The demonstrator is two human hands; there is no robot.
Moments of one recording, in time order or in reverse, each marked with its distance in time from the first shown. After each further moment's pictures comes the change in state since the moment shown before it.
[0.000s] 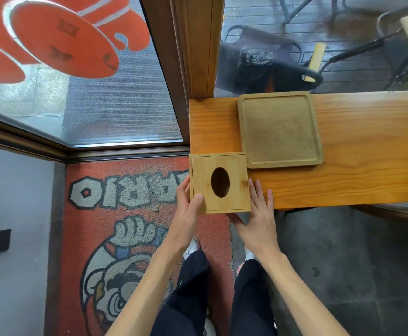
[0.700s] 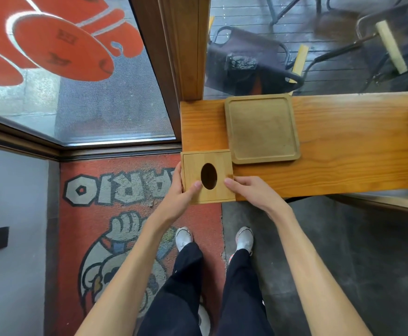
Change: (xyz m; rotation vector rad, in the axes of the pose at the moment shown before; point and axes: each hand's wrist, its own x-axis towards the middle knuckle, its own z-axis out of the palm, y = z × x) left_hand 0.004 0.044 -0.012 0.098 -0.166 -0.051; right_hand 0.057 -0.049 -0.116 0.538 -0.561 0.486
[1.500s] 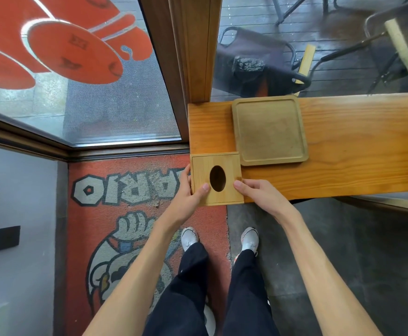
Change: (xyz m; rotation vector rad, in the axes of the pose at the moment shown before) left_hand 0.008 -0.013 -0.003 -0.025 0.000 -0.026; right_hand 0.002 0.008 0.004 0.118 0.008 0.000
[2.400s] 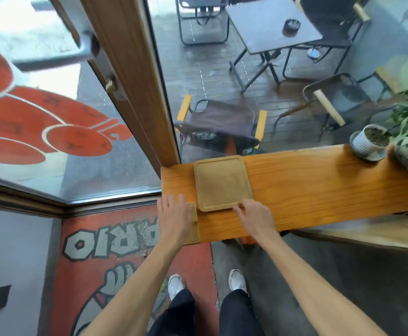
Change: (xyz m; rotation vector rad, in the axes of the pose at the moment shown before) left_hand 0.002 0.098 0.074 1.236 0.464 0.146; right_hand -0.043 -0.013 -0.100 -0.832 0.554 -0.173
